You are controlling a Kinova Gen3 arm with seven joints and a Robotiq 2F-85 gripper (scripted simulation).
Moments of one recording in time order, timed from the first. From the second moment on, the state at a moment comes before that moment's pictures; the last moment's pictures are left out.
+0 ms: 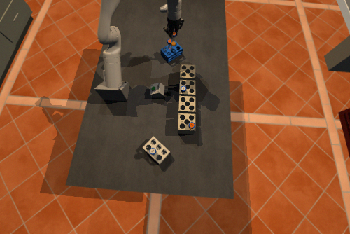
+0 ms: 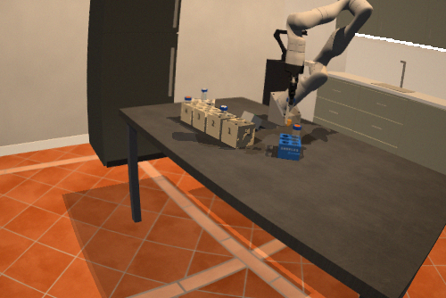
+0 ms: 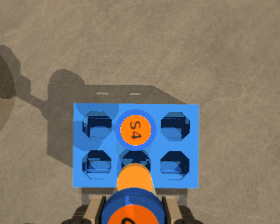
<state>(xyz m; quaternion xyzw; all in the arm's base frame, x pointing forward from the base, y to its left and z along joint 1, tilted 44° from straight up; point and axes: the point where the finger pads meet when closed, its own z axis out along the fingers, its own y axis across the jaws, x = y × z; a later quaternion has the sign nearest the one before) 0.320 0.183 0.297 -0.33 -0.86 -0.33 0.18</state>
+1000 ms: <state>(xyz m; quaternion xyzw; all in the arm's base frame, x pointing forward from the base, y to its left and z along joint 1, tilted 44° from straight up) 0.331 0.155 0.299 -0.27 -0.89 -0.34 0.15</state>
